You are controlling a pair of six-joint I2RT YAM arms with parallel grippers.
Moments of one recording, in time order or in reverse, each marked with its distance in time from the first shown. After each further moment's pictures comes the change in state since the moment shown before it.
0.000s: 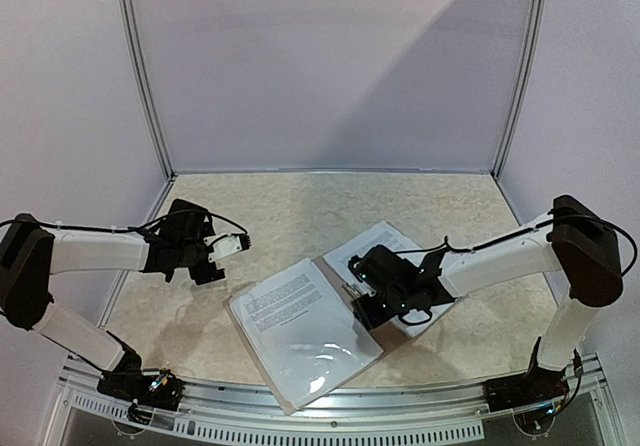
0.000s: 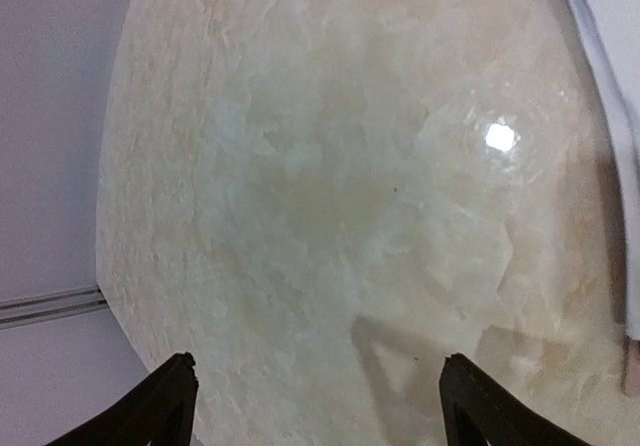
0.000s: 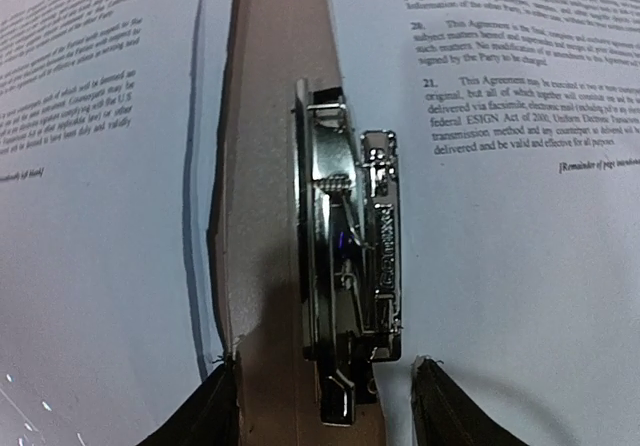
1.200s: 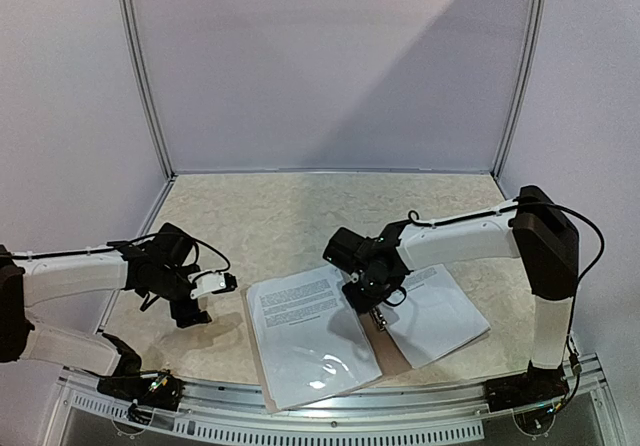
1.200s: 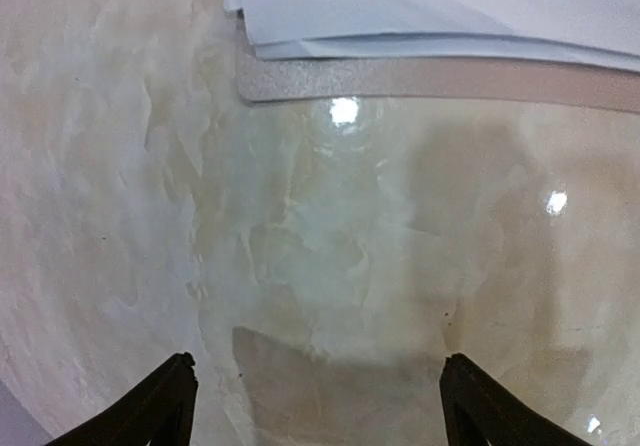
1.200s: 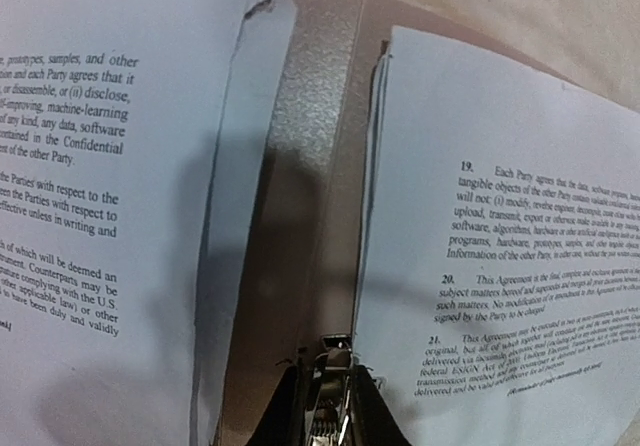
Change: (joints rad) left arm -0.015 -0.219 -0.106 -0.448 0.250 -0.134; right arm -0.010 0.211 0.401 -0.455 0.097 0.004
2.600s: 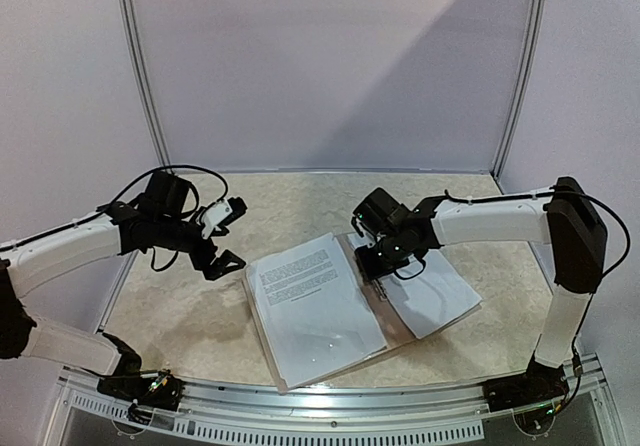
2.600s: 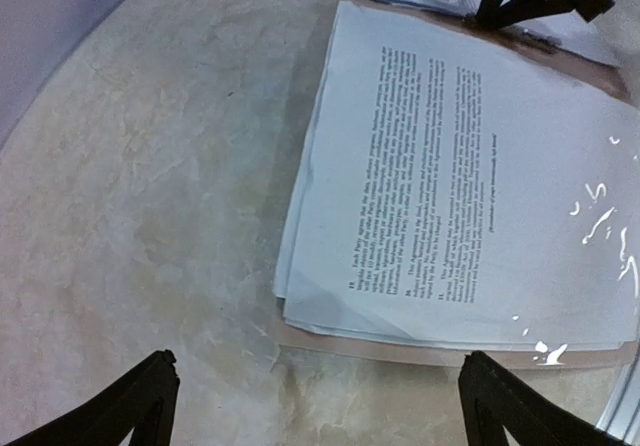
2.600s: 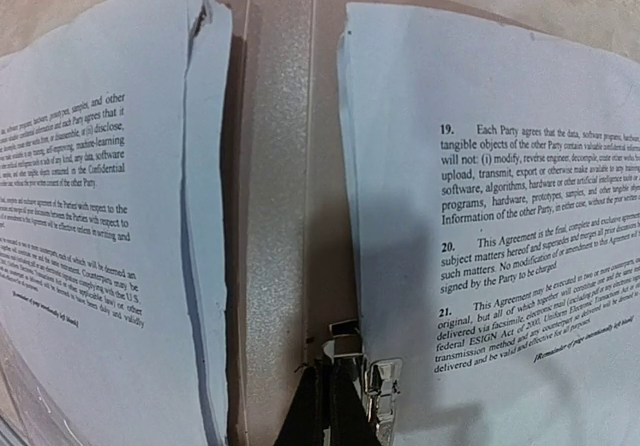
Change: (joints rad) left arm 0.015 0.023 0.297 0.080 0.267 -0.321; right arm -0.164 -0.143 -0.070 0.177 -0.183 0.015
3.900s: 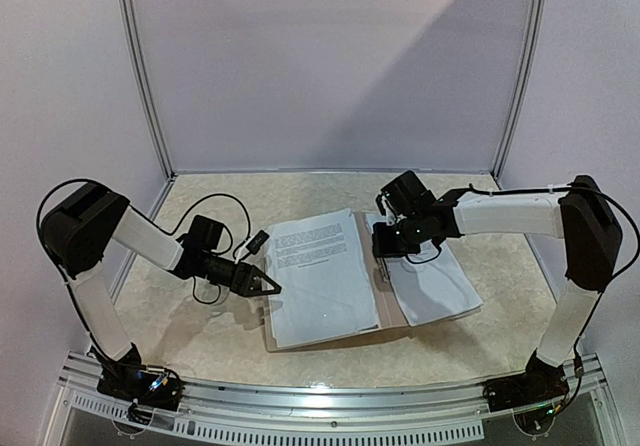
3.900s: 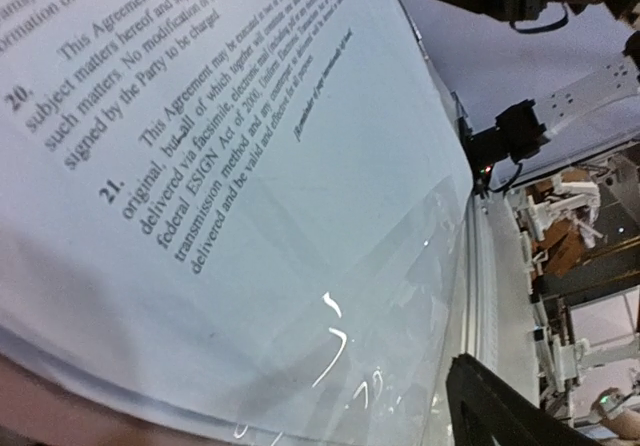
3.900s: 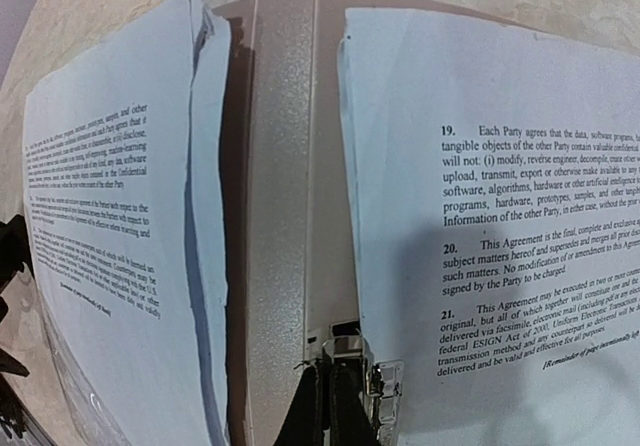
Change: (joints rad) left arm 0.042 0.616 -0.158 0.725 0.721 -0.605; right arm -0.139 -0.070 -0.077 0.158 -0.093 0.126
